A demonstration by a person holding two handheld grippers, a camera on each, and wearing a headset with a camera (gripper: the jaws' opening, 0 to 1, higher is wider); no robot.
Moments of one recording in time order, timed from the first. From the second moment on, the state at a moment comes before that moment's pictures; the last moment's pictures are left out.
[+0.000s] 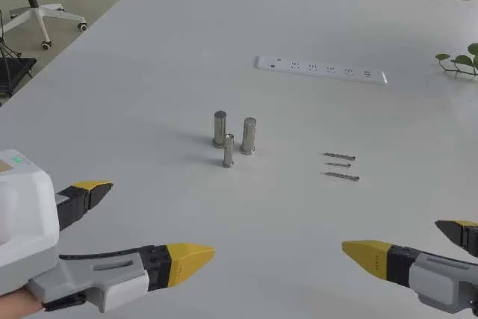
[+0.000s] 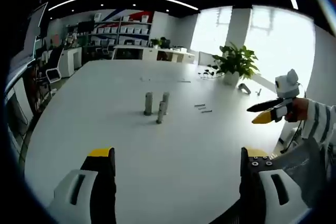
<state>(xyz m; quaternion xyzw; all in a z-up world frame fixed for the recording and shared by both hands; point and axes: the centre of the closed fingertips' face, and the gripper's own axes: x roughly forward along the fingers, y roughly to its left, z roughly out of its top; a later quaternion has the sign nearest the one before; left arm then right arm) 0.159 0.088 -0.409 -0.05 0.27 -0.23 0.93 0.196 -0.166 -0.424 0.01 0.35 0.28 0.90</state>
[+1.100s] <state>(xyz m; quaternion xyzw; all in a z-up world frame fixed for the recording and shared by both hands) 0.156 0.080 -0.418 -0.04 0.29 -0.24 0.92 0.187 -0.174 -0.440 0.00 0.38 0.28 0.88</state>
